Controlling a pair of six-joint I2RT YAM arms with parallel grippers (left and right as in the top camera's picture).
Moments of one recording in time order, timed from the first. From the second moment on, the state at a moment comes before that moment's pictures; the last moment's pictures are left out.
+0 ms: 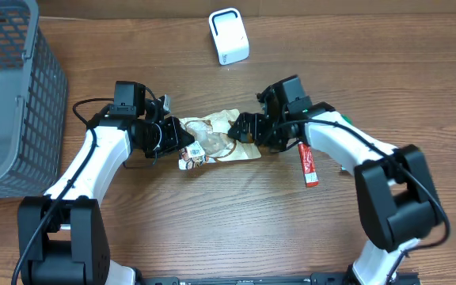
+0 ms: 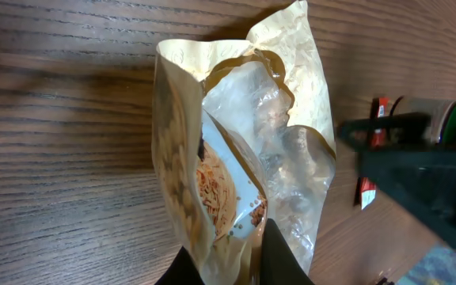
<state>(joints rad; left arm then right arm) -0.07 1.67 1.06 -0.64 0.58 -0.36 0.39 1.92 1.18 -0.41 -0.56 0.49</state>
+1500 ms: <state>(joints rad) -0.08 1.67 1.06 -0.62 0.03 -0.33 0.42 2.04 1.18 -0.30 -0.80 0.47</state>
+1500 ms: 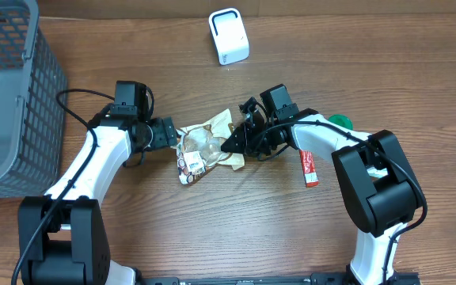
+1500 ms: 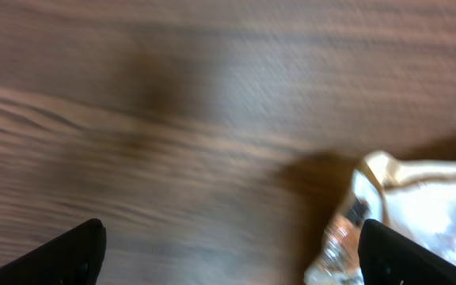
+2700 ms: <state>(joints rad) 0.17 1.67 1.07 -0.32 -0.05 -0.28 0.45 1.61 1.45 -0.59 -0.08 0.01</state>
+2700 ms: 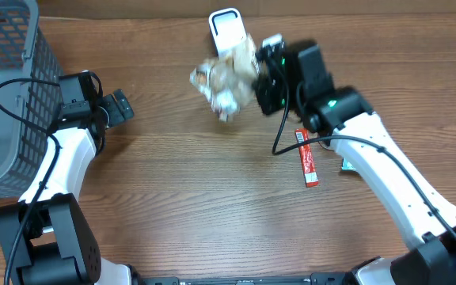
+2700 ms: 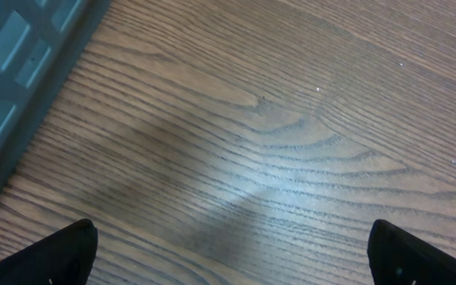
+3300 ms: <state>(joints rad) 0.17 1.67 1.07 -0.32 -0.04 -0.28 0.46 1.73 1.67 -0.17 0.20 -0.43</state>
